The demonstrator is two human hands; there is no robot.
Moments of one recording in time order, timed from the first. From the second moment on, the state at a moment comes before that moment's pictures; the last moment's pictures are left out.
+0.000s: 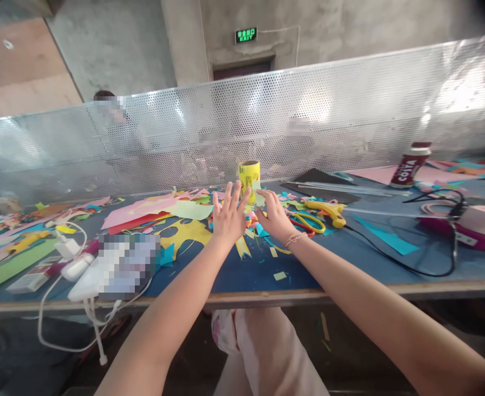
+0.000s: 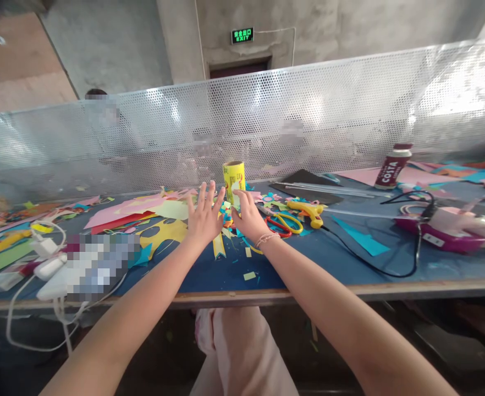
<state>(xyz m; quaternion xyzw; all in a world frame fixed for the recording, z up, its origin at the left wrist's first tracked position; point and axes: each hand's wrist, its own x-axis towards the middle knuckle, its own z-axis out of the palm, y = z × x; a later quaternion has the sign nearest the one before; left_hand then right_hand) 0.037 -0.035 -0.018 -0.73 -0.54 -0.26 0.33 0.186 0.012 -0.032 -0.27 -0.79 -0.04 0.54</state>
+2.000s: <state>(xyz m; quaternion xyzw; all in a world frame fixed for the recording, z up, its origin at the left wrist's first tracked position) 0.016 -0.022 -0.004 -0.52 -0.35 -0.54 -0.56 0.193 0.013 -0.016 -0.14 -0.48 0.67 0.55</state>
